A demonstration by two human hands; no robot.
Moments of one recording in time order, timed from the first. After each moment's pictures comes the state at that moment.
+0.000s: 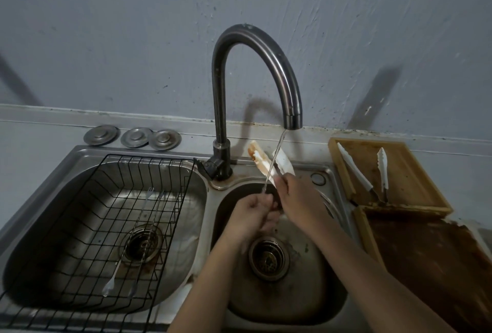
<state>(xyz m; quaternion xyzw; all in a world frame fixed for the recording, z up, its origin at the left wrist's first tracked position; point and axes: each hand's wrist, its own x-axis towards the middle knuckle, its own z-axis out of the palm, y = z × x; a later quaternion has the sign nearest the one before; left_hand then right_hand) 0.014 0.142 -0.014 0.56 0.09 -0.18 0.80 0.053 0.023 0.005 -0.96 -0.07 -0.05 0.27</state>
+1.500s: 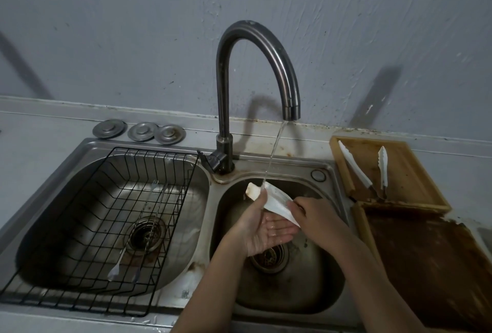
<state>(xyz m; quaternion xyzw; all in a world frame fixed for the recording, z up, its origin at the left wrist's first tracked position) 0.007 0.132 -0.037 0.40 0.20 -0.36 0.82 0.012 -0.018 0.004 -0.95 -0.13 0.07 0.26</state>
